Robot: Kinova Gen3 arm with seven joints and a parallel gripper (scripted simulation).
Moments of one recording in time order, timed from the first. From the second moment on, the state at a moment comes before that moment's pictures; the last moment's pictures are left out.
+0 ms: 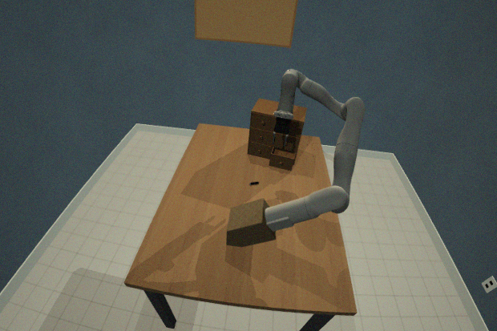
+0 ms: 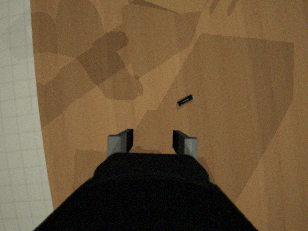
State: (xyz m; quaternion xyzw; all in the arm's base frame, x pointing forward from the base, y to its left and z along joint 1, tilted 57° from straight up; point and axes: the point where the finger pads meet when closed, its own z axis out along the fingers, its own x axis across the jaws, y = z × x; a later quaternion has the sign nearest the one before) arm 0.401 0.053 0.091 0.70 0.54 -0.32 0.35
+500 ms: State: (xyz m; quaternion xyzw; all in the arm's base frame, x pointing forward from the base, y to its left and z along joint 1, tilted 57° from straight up) arm 0.398 0.048 0.081 0.66 0.58 -0.34 0.33
